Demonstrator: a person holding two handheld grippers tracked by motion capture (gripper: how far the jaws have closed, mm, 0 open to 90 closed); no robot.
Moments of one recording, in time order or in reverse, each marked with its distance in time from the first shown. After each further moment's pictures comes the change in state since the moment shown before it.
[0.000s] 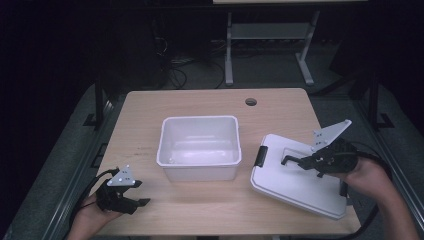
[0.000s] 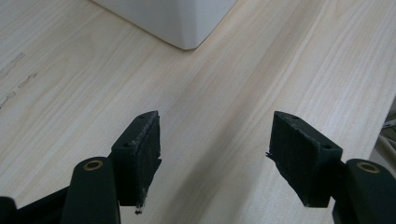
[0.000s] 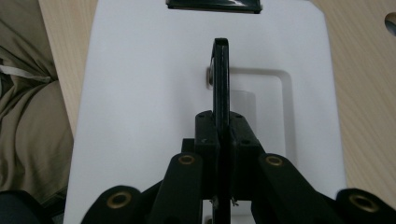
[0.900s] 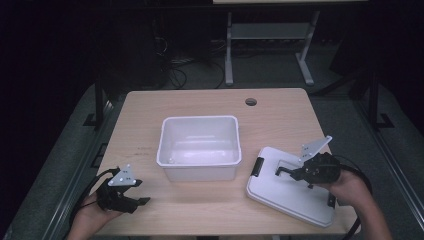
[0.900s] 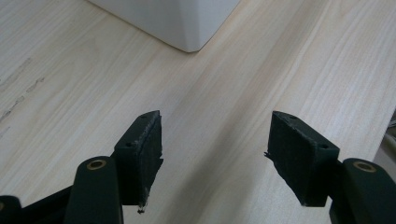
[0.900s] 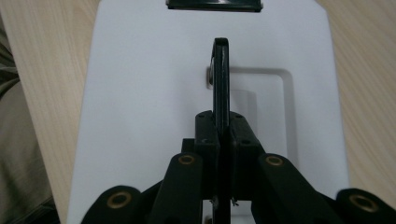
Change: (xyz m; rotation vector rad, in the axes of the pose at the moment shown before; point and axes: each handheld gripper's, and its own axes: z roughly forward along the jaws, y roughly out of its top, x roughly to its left) left arm -0.001 0.003 -0.001 0.009 0.017 0.019; right arm 0.001 -0.030 0.062 0.037 0.019 0.079
